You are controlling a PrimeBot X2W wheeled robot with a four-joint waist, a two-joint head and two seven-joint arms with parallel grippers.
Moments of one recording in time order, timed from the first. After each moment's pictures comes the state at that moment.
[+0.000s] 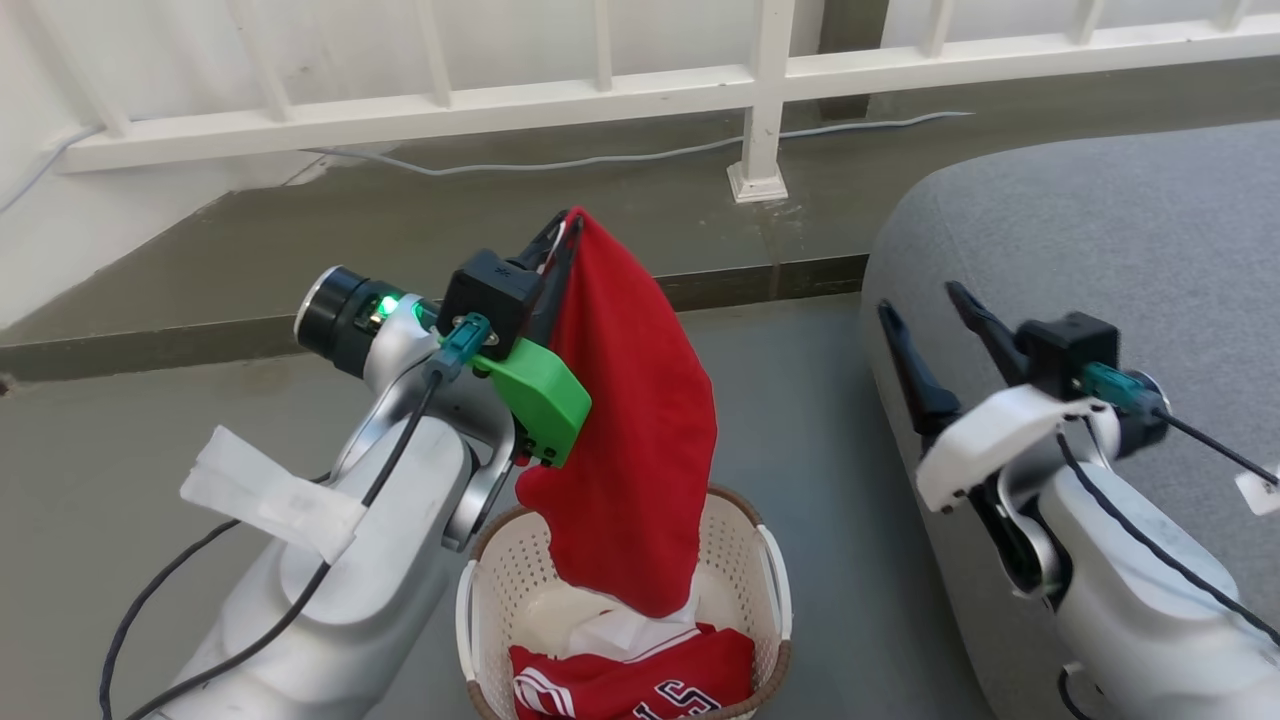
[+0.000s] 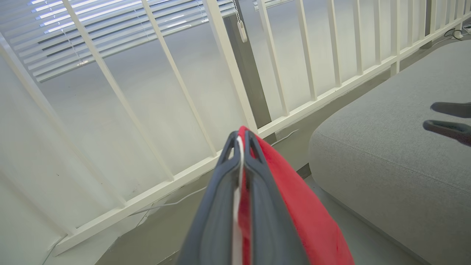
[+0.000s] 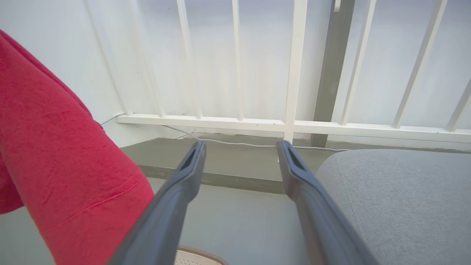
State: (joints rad) left arm -0.63 0.10 -0.70 0.35 -0.31 0.05 -0.08; right arm -0.42 -0.28 0.61 0.46 0.52 -0.07 -0.25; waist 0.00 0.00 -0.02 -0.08
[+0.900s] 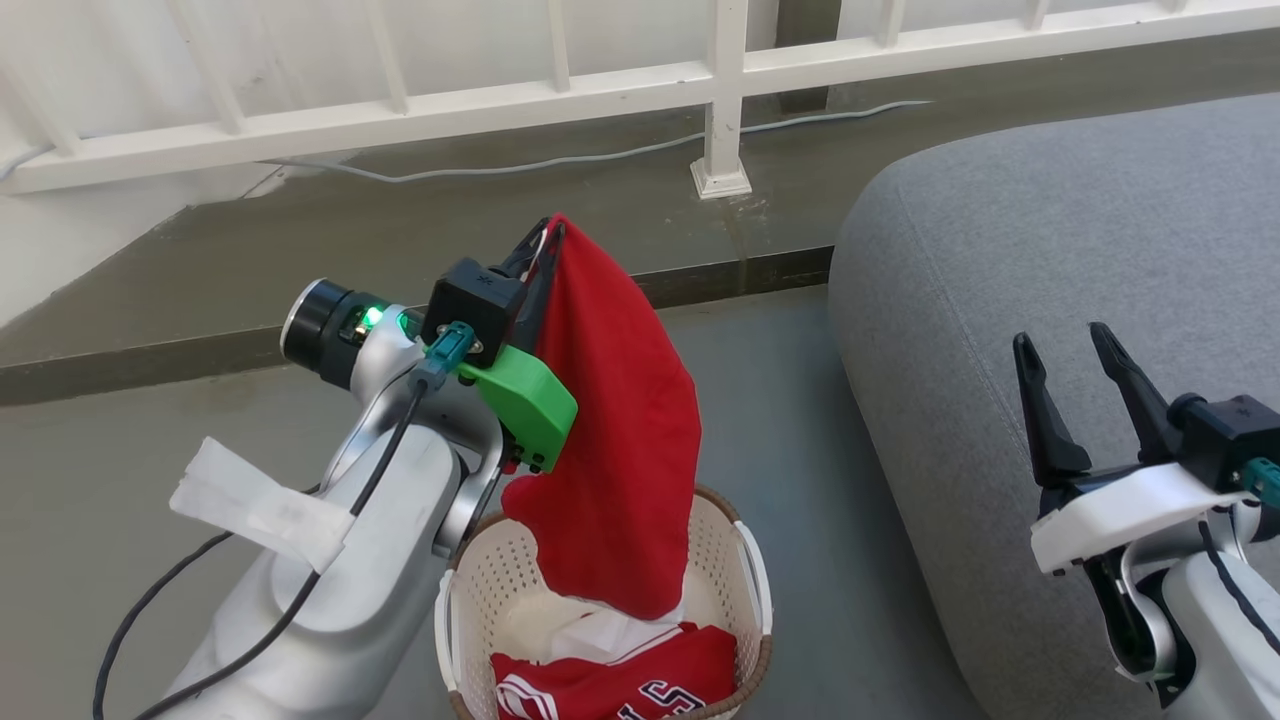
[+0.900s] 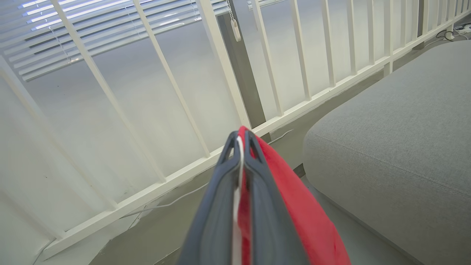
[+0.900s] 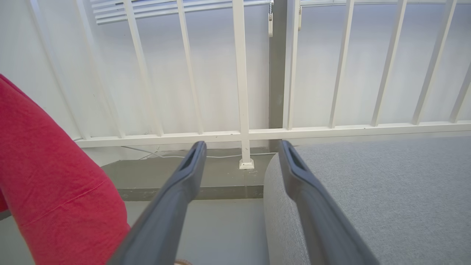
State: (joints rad) left arm -0.62 0.12 -0.68 0.35 -0.31 0.07 -0.09; right arm -0.10 -0.38 0.35 0.12 0.46 -0.12 -0.25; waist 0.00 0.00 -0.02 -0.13
